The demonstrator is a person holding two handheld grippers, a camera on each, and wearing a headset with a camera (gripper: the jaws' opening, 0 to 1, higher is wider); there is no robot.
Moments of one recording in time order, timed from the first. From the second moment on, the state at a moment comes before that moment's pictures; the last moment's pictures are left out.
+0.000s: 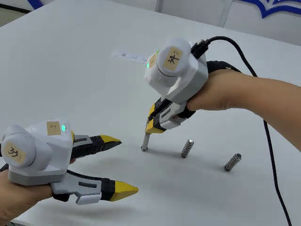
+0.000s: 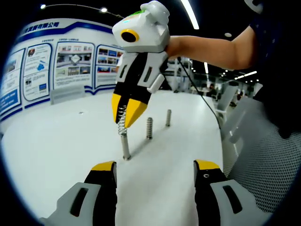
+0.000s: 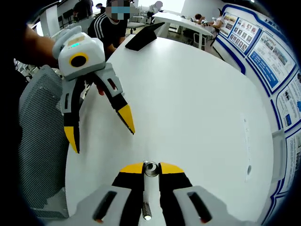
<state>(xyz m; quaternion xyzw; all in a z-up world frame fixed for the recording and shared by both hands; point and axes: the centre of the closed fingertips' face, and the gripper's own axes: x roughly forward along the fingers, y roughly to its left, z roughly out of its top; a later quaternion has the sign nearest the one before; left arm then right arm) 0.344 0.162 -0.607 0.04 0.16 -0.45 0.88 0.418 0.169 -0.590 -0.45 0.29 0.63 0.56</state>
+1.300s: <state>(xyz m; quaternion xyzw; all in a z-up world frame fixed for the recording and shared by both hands) 0.346 0.163 -0.607 0.04 0.16 -0.45 0.88 0.419 0.165 -0.586 -0.45 0.30 0.62 0.56</state>
